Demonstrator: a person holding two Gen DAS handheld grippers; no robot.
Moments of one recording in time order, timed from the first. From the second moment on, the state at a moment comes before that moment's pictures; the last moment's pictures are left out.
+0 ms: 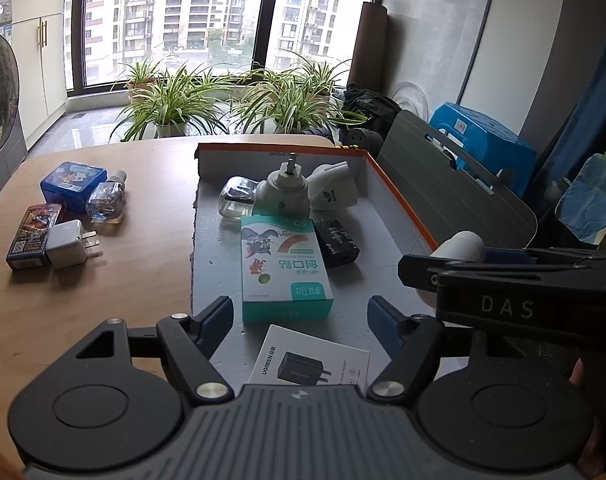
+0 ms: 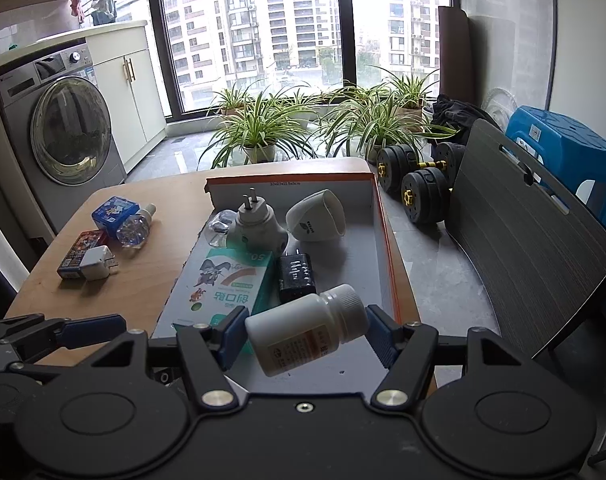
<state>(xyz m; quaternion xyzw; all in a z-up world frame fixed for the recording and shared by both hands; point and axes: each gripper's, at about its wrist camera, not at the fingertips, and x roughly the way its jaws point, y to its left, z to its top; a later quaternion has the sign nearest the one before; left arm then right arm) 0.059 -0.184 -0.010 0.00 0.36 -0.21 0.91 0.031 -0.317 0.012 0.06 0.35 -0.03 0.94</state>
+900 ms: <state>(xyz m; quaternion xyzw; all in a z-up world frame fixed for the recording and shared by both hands) 0.066 -0.146 -0.007 -0.03 0.37 -0.16 0.92 0.037 -0.309 0.006 0.02 0.38 -0.03 0.92</state>
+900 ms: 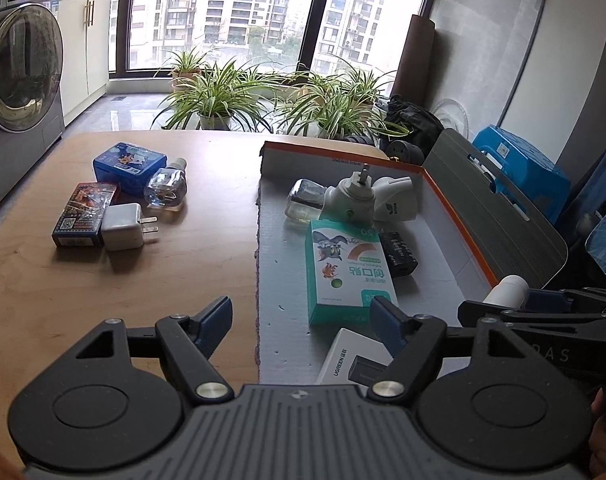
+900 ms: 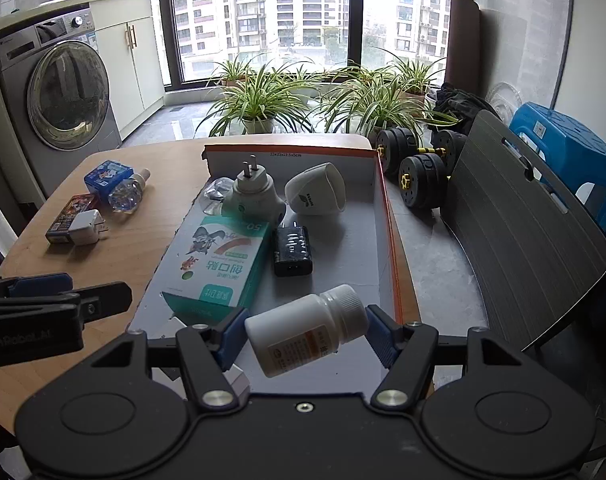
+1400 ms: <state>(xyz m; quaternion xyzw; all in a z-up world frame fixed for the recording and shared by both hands) 0.071 -0.130 -0.004 -0.05 0.37 -0.14 0.92 0.034 -0.311 0.013 0.04 0.36 -0.03 0.93</state>
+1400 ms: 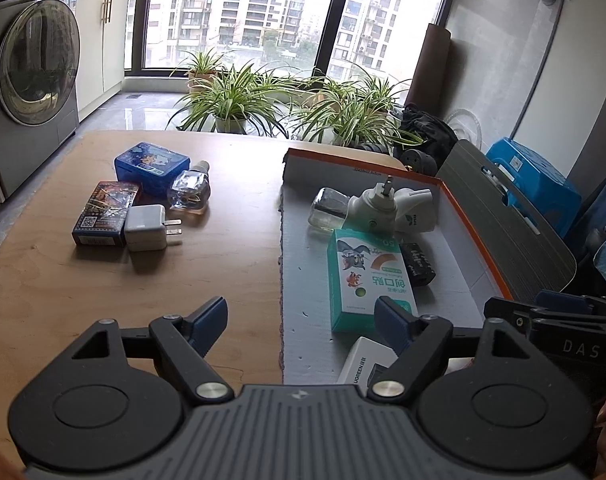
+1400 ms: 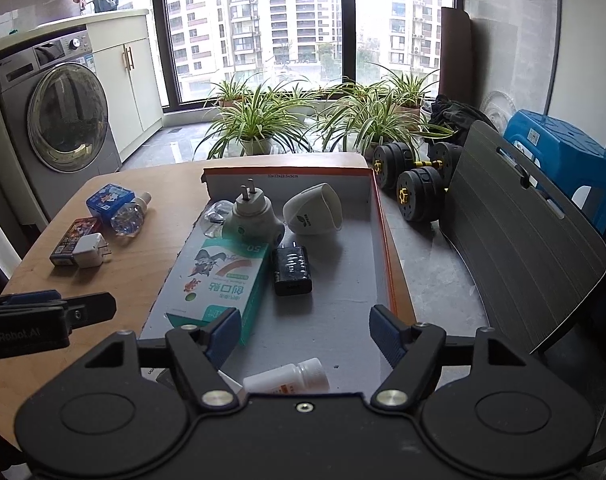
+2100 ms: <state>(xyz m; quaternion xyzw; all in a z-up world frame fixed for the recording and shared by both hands) 0.075 -0.065 0.005 -0.07 0.37 -0.07 0.93 0.046 -0.259 0.027 0.05 0.35 0.04 0.93</state>
